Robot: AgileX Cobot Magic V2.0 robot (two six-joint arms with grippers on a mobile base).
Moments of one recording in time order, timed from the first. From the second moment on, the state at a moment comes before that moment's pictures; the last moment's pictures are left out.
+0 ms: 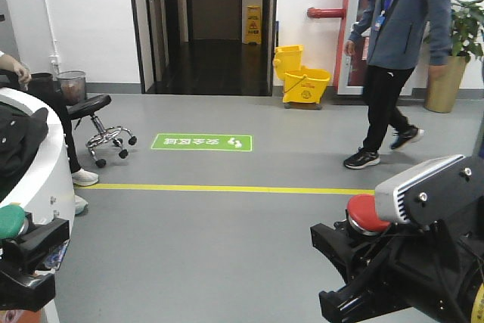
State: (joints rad) left arm -0.35 0.92 -0.67 -0.13 0.06 0.08; right arm 0.58 1.04 -0.79 -0.76 0.13 0.70
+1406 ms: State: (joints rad) left arm -0.35 0.92 -0.67 -0.13 0.06 0.08; right arm 0.58 1.04 -0.79 -0.76 0.13 0.70
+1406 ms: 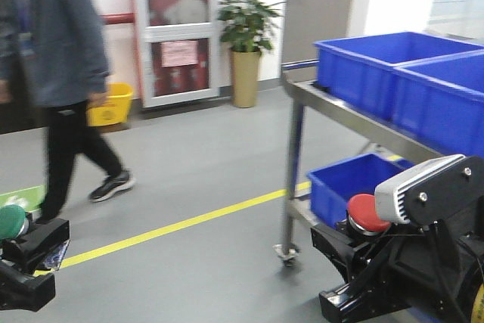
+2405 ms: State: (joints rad) left arm -0.35 0.92 -0.67 -0.13 0.06 0.08; right arm 0.58 1.04 -0.79 -0.76 0.14 0.70
